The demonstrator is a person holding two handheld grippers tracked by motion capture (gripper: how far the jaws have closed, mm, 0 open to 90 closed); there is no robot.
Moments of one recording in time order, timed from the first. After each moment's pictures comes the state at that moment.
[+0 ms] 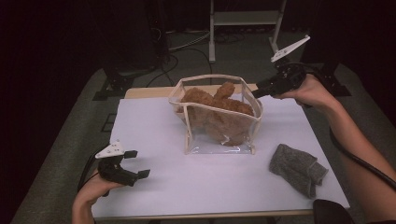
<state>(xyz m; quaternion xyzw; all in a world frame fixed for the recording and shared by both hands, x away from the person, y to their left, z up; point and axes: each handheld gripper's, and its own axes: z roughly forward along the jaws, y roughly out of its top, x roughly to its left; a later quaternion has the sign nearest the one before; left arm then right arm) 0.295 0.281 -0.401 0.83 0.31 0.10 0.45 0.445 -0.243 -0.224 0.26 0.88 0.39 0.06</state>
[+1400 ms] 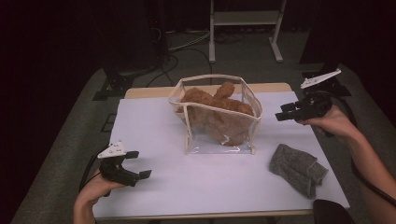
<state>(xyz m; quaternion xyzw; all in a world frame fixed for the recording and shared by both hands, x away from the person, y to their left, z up) 0.295 0.278 -0.403 0.83 0.31 0.09 0.45 0.409 -0.320 -0.294 0.34 0.84 0.41 0.04</state>
